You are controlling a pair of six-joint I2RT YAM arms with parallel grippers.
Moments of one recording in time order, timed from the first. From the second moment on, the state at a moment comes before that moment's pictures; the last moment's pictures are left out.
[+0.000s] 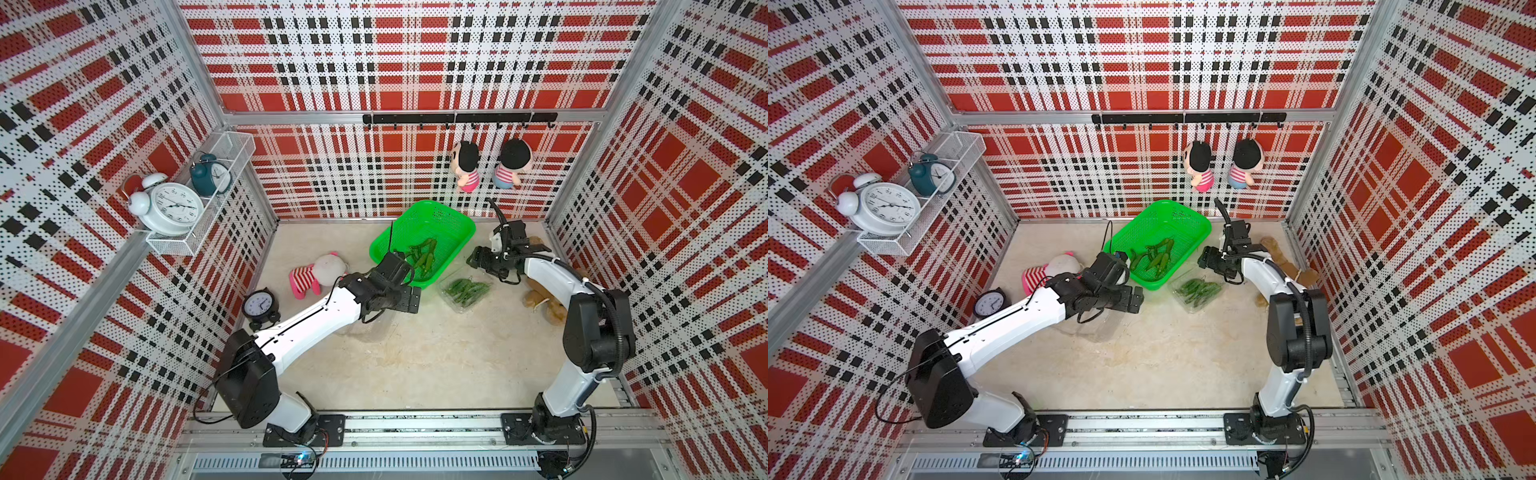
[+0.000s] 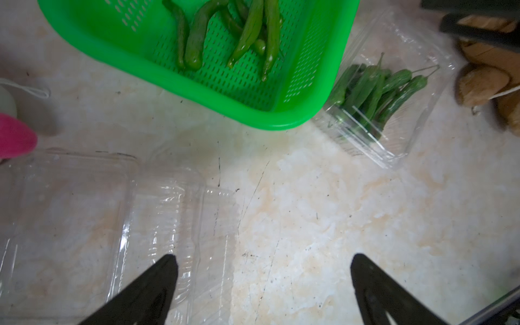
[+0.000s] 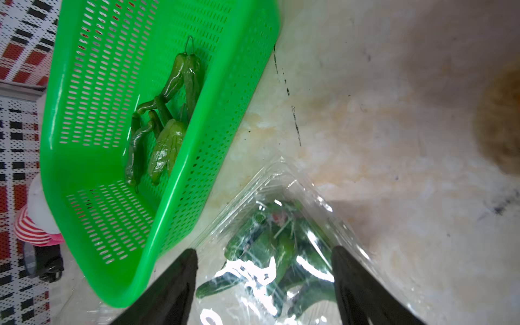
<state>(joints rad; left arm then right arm) -0.74 1.51 1.26 -0.69 -0.10 -0.43 0.14 1.81 1.36 -0.51 -0.27 0.42</state>
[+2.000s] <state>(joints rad) -0.68 1.87 1.46 -0.59 -0.05 -0.22 0.38 1.59 1.09 -0.44 -0.38 0.41</state>
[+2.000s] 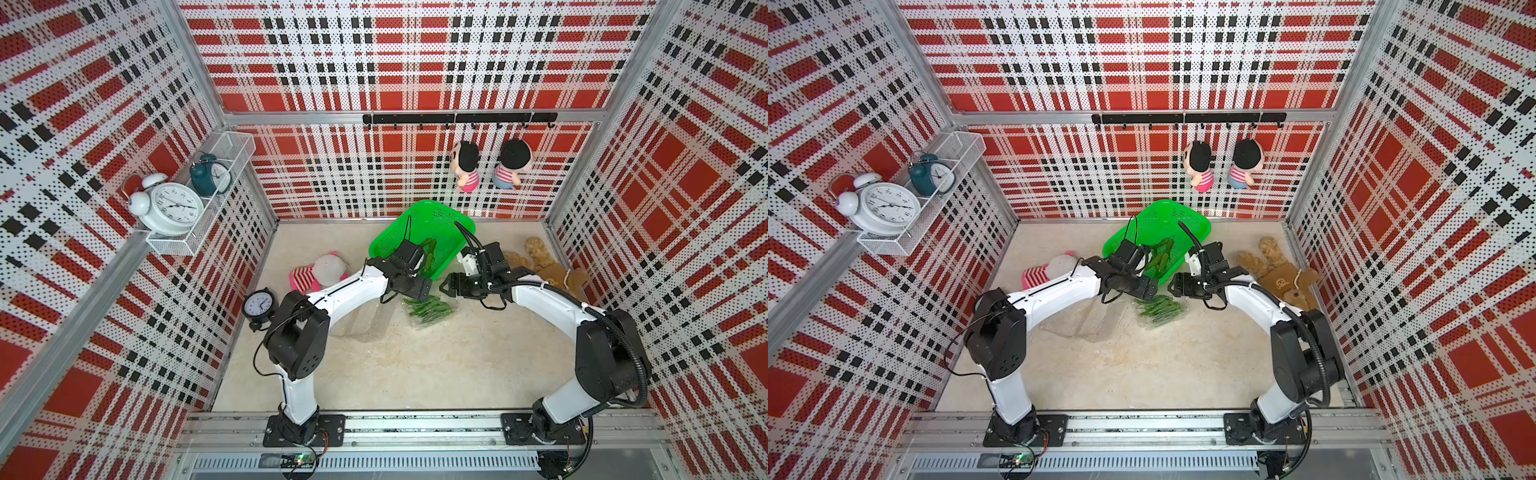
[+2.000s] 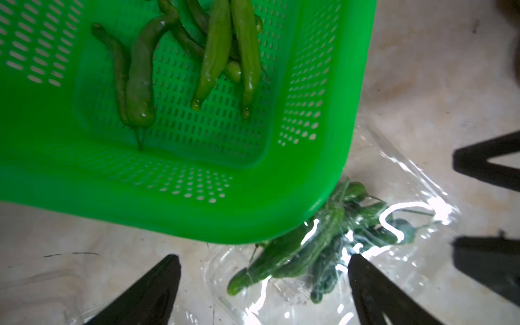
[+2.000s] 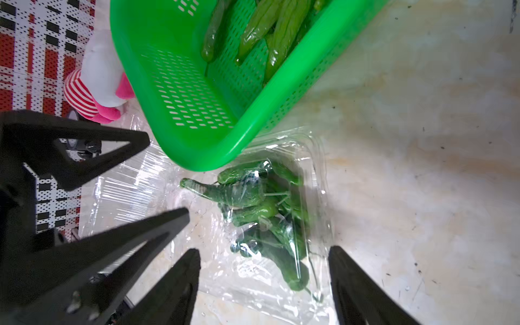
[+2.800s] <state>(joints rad) -0.58 1.99 1.58 -0.57 -0.28 -0.18 0.38 1.35 0.80 -0.42 -0.38 0.57</state>
